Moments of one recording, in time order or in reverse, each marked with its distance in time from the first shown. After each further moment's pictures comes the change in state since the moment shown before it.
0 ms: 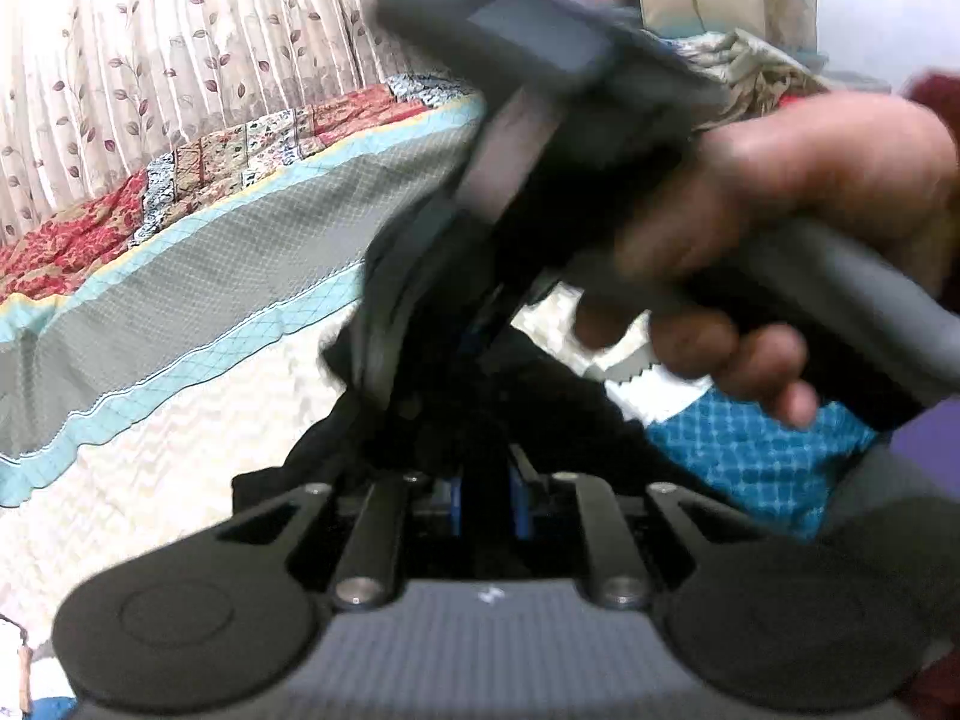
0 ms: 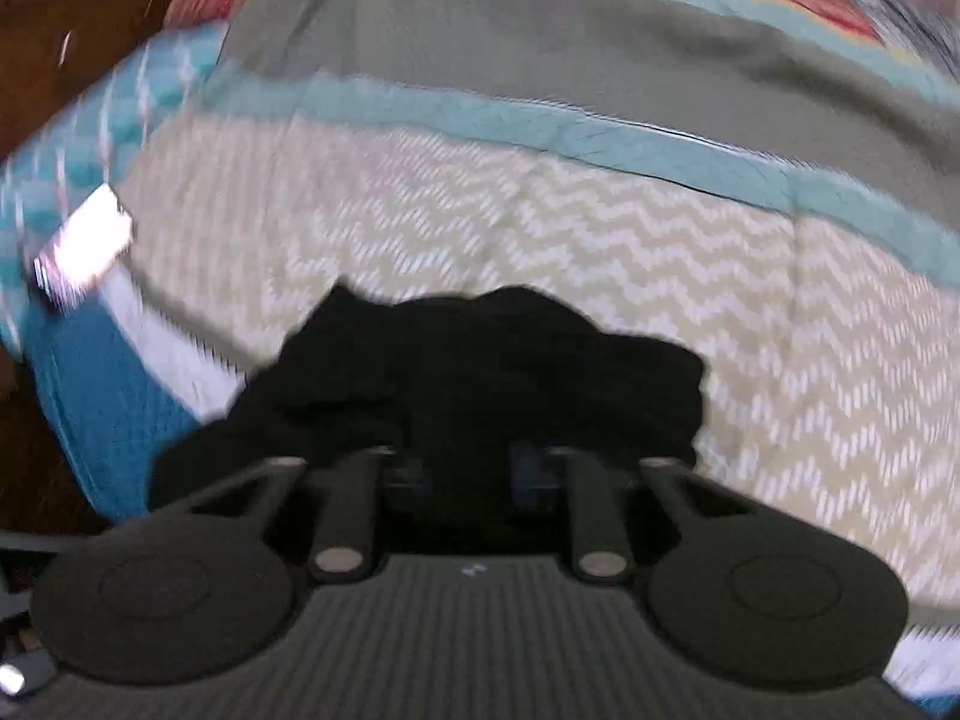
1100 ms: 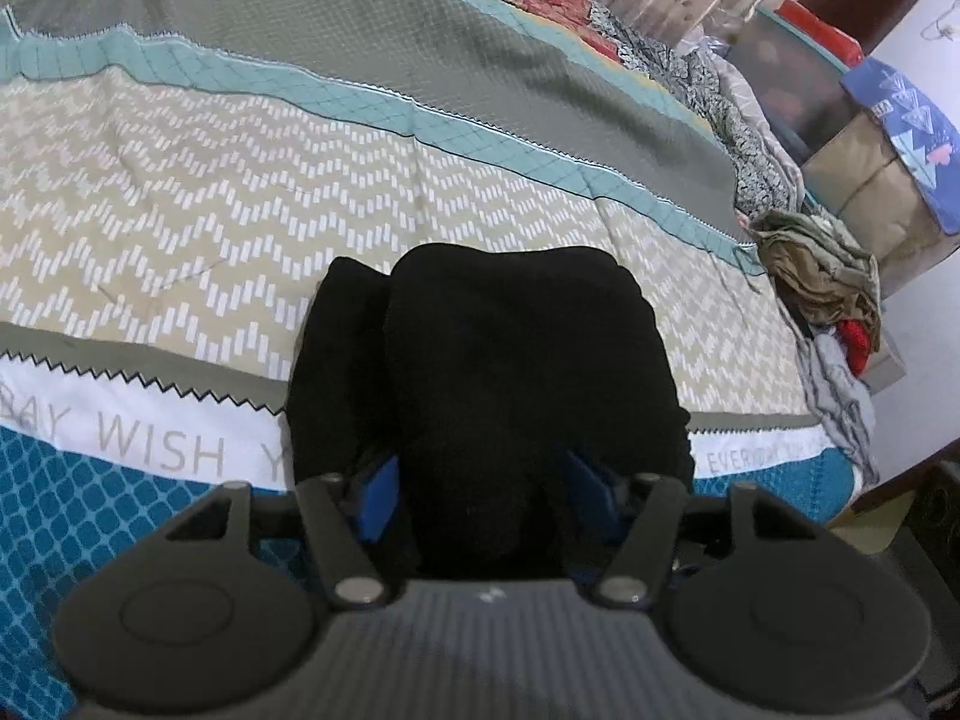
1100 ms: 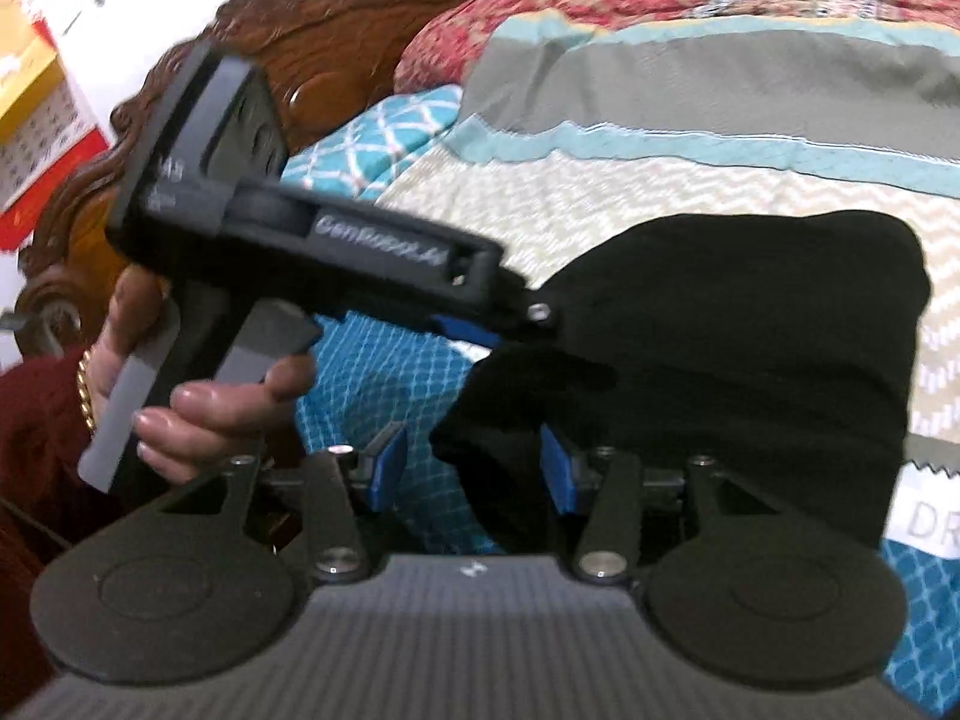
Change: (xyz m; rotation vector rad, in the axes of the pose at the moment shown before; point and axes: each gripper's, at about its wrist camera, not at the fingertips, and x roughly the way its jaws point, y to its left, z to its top) left arm 0.022 0.161 -0.059 -0.714 0.180 -0.268; right arm -0.020 0.069 -0.102 -0.120 -0.150 0.414
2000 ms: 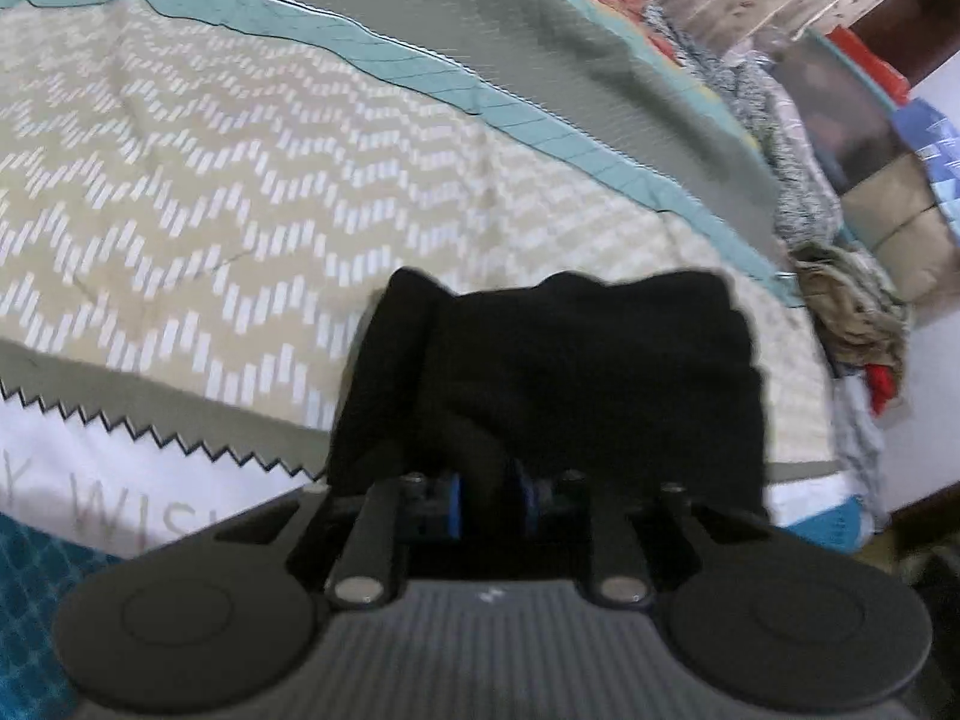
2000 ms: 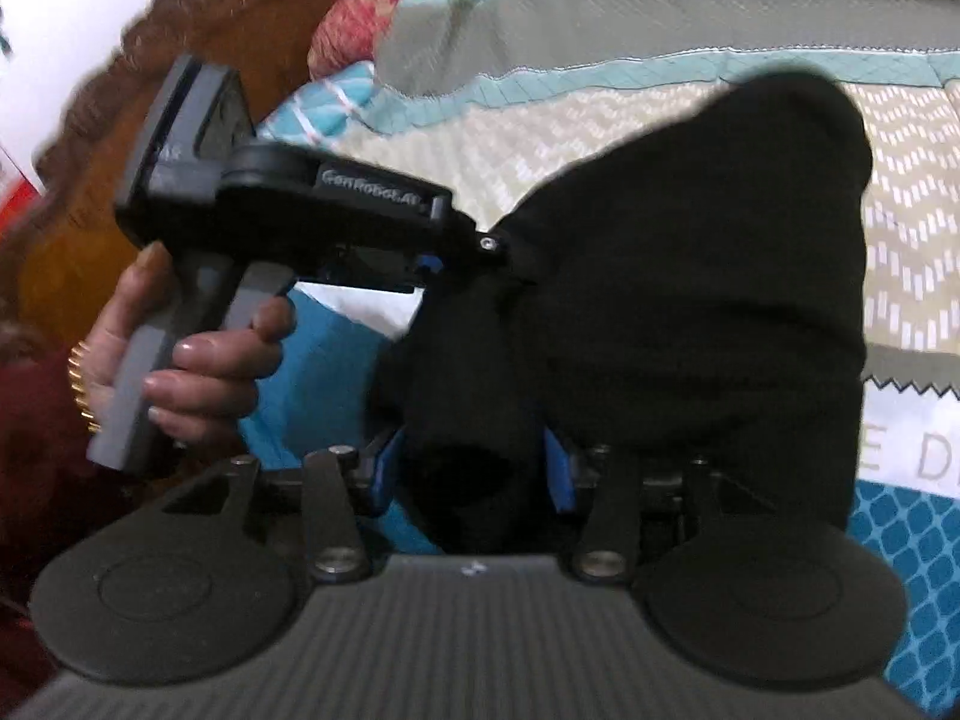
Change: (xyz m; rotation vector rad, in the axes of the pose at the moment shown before) left arm 0.055 0.048 0.026 -0.102 0.030 -0.010; right arm 0.013 -0.039 -0.023 0.139 0.048 -0.073
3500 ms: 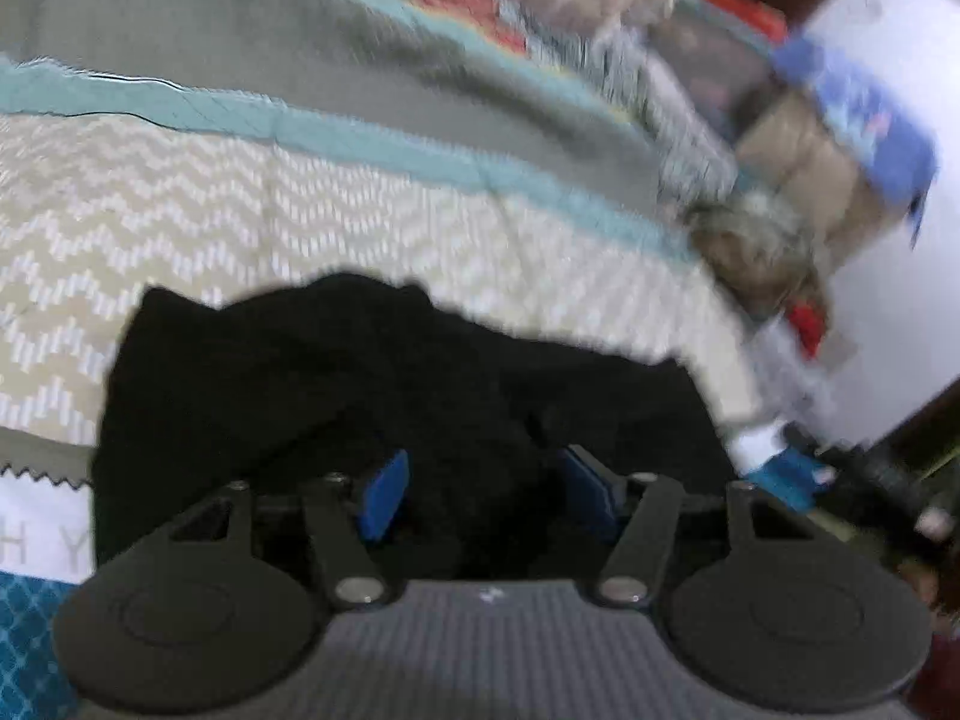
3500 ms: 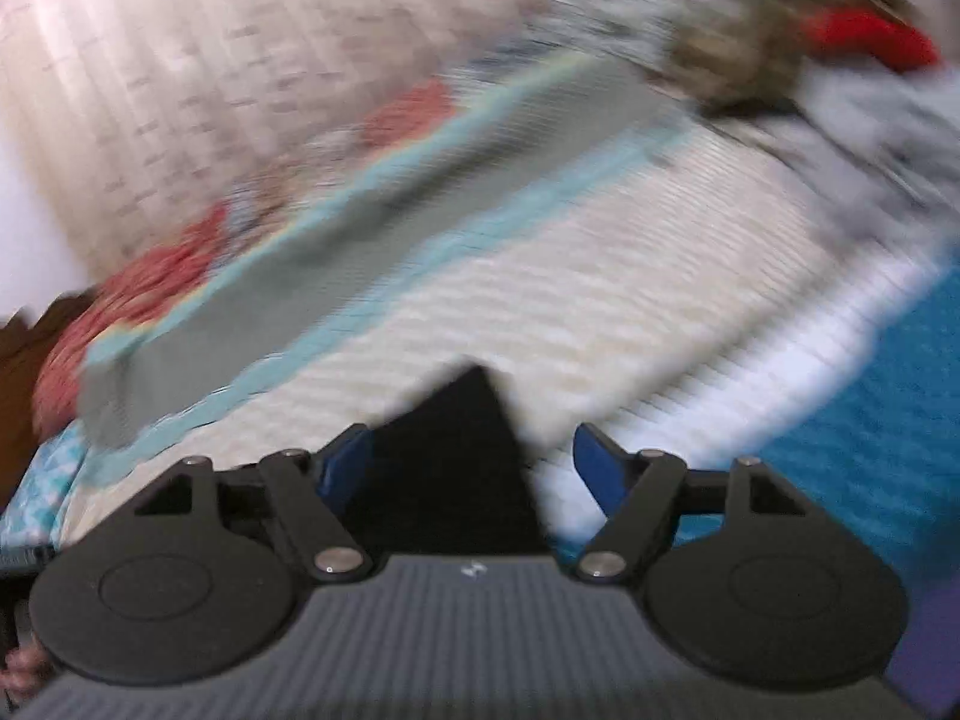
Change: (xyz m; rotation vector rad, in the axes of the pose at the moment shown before) left arm 0.025 -0.092 -0.023 0.222 -0.038 -0.095; right arm -0.195 -0.149 -0.051 0.530 -0.543 -0.526
